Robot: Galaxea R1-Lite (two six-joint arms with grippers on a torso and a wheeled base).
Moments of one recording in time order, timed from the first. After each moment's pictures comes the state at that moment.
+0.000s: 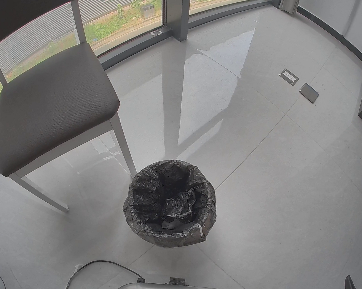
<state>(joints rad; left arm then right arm) 0.00 0.01 -0.38 0.40 0.09 0.05 0.07 0.10 -0.04 -0.02 -0.05 -0.01</state>
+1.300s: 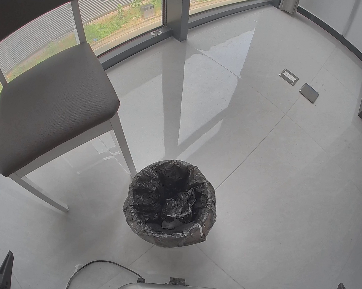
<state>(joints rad) 0.00 0.01 -0.02 0.00 -0.03 0.01 0.07 0.10 -0.02 -0.06 0.12 0.04</state>
